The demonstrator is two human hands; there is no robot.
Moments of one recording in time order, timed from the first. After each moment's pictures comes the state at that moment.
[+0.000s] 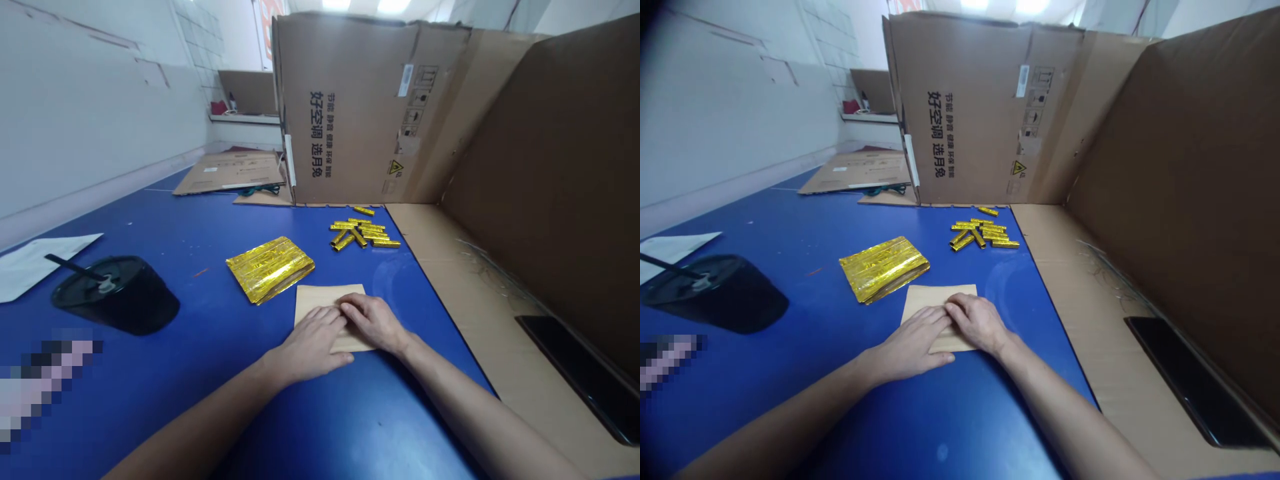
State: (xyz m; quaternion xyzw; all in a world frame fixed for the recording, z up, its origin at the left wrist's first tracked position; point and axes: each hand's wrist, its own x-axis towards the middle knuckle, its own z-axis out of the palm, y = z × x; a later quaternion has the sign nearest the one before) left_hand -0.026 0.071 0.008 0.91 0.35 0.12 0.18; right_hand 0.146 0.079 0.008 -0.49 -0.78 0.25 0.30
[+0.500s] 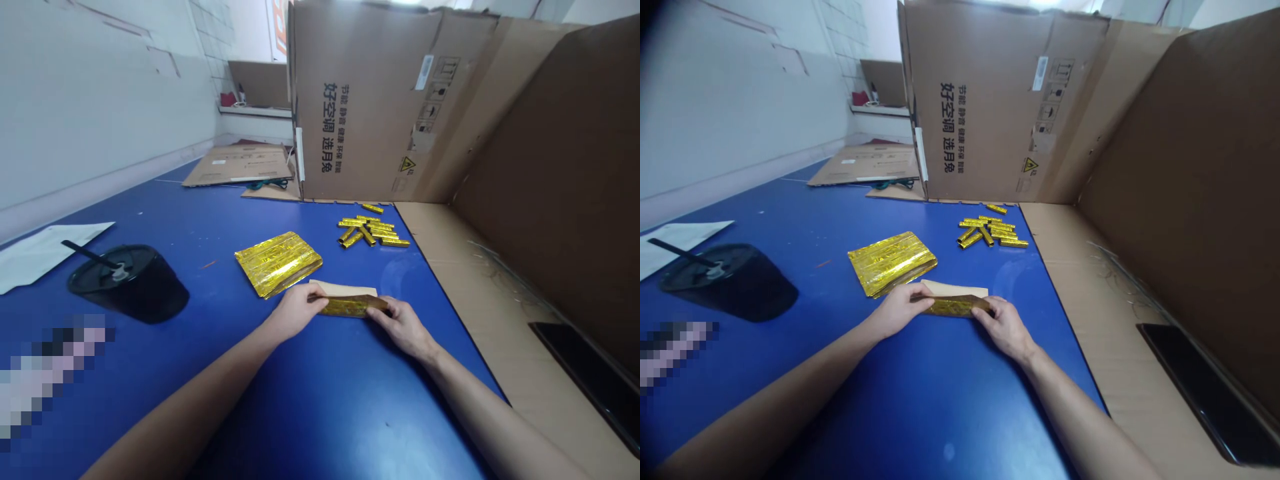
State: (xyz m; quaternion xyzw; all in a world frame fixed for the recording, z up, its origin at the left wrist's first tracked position) left_hand -0.053 0.113 0.005 0.72 0.47 0.34 0.38; right_hand 0.172 0.071 0.001 -0.52 -0.72 0.31 0.35
